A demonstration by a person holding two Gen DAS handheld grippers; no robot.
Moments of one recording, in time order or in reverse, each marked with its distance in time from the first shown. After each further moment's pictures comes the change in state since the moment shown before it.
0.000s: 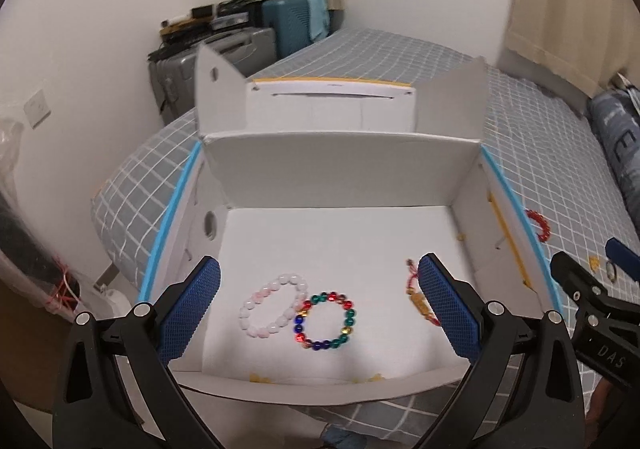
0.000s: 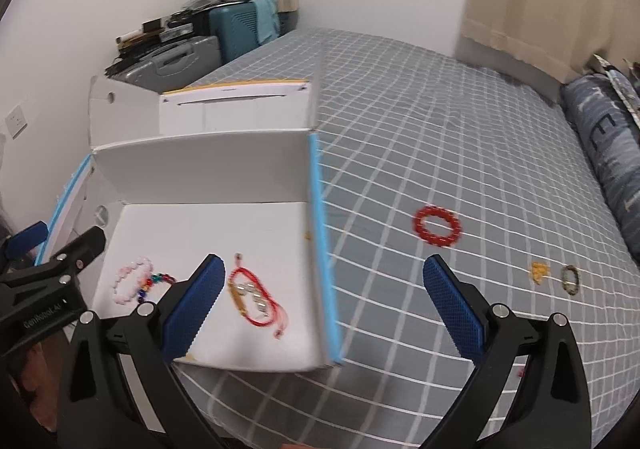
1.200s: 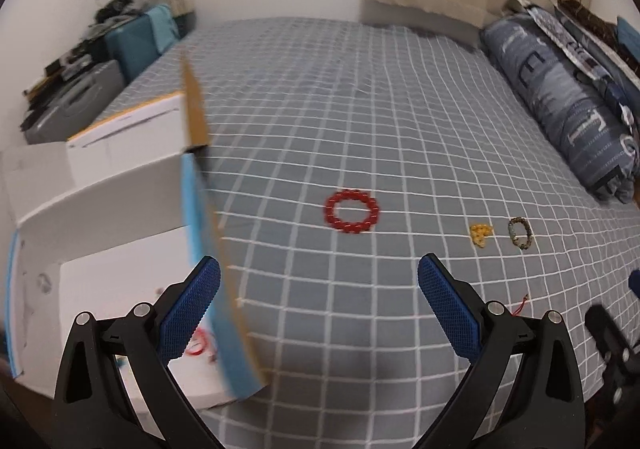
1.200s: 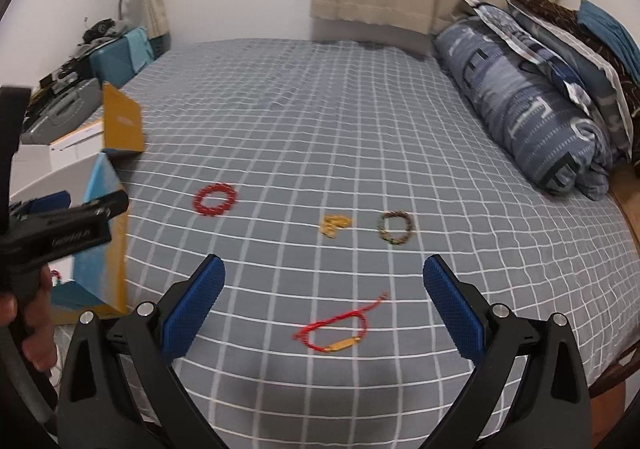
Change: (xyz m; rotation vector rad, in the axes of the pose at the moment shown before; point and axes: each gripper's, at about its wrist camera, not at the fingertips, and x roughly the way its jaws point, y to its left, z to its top) left arm 0.013 -0.267 0.016 0.257 0.077 -0.270; right arm -0.075 -0.249 -0.065 0.230 0.018 -0.257
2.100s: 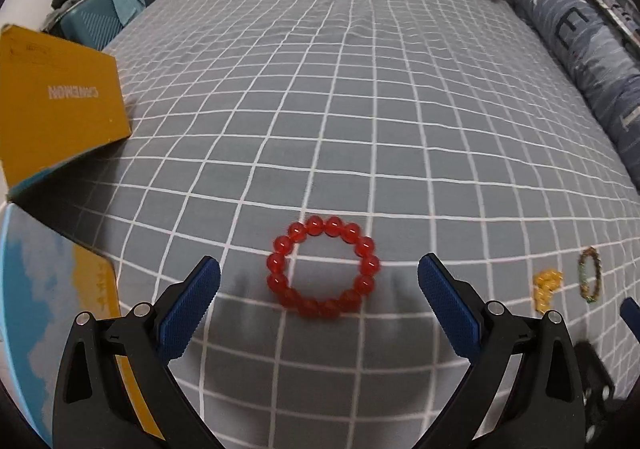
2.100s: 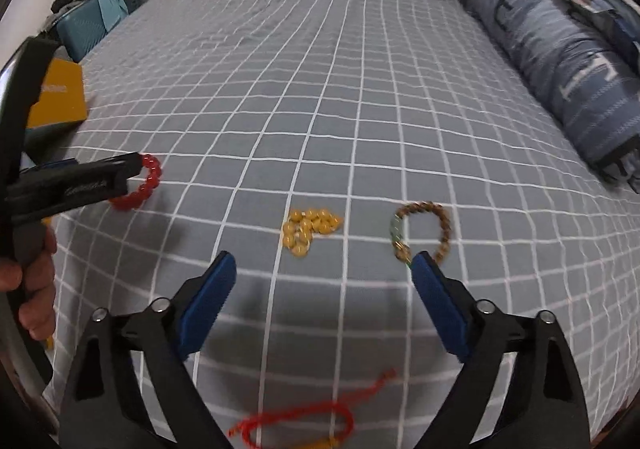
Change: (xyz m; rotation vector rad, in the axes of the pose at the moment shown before) left arm 0.186 -0.032 0.047 0.010 0.157 0.048; right arm 0.187 -0.026 0.025 -0.007 0.202 0.041
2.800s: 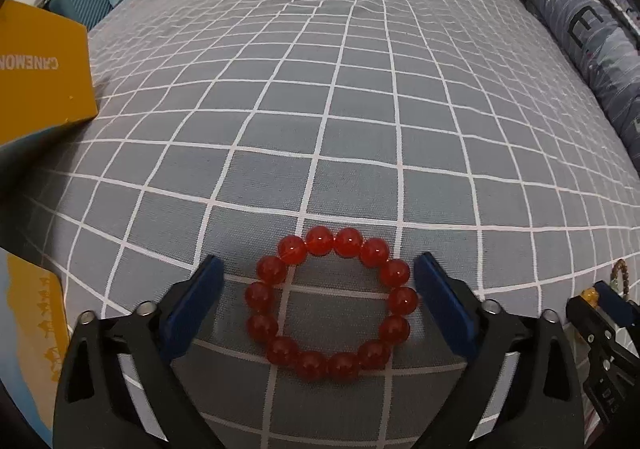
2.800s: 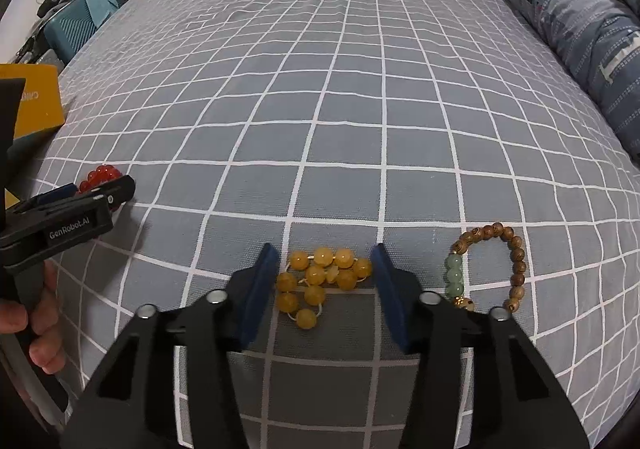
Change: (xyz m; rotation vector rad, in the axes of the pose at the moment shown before) left arm 0.061 0.007 0.005 -0.014 0.029 -0.037; right arm 0.076 0.002 0.021 0.032 0.060 0.047
